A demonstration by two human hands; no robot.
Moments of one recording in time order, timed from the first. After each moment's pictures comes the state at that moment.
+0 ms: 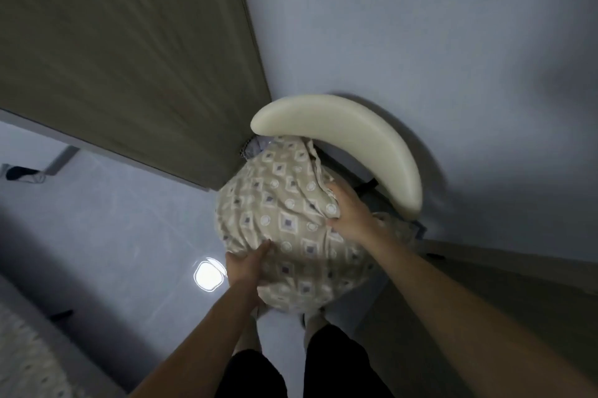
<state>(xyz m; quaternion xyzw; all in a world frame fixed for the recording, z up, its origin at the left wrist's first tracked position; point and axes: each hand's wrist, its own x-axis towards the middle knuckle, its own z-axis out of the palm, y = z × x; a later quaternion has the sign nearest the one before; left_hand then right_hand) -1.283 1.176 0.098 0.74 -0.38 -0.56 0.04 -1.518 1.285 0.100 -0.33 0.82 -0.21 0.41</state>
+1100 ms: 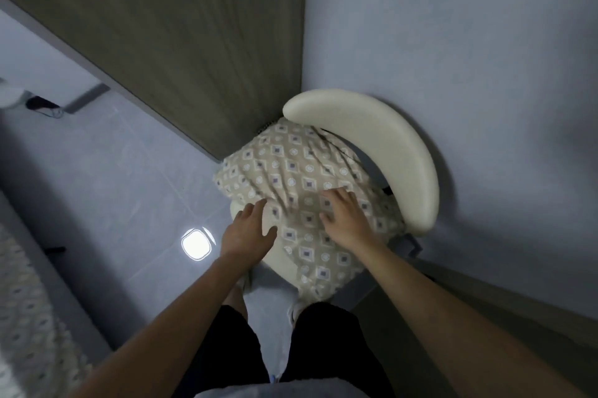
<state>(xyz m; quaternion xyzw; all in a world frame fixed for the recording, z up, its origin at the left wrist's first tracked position) -1.272 1.149 0.120 0.48 -0.80 -0.34 -0.15 -1.486 1.268 0.088 -0.45 0.81 -0.12 0.35</state>
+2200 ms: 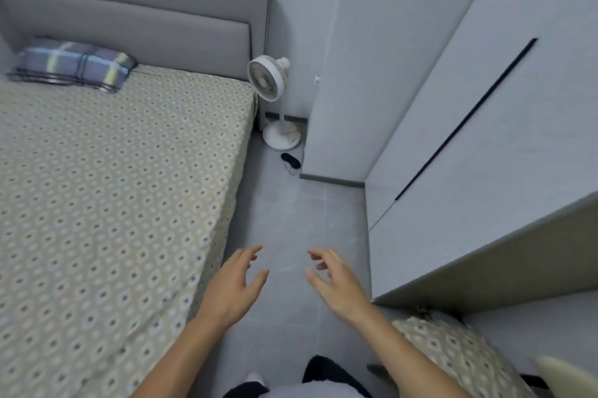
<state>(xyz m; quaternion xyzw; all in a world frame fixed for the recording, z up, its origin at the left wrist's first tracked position) -0.625 1.012 0.302 0.70 -0.59 -0.32 0.26 -0.875 0.957 0.314 -0.69 0.56 -0.16 0.42</state>
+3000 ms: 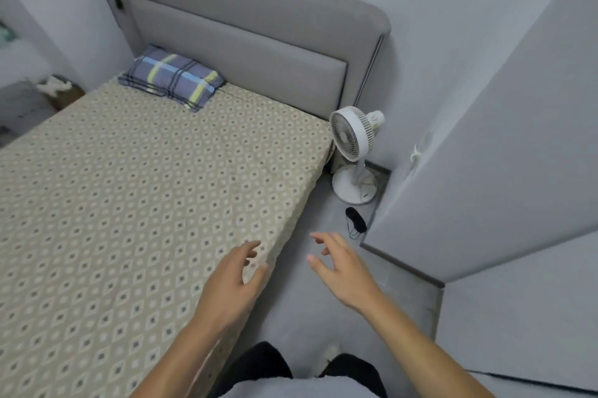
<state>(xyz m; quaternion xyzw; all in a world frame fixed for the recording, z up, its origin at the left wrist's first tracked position) -0.499 0.650 0.338 0.81 -0.39 -0.28 0.32 -0.694 0.483 0.323 -0.83 0.37 -0.07 0.42</state>
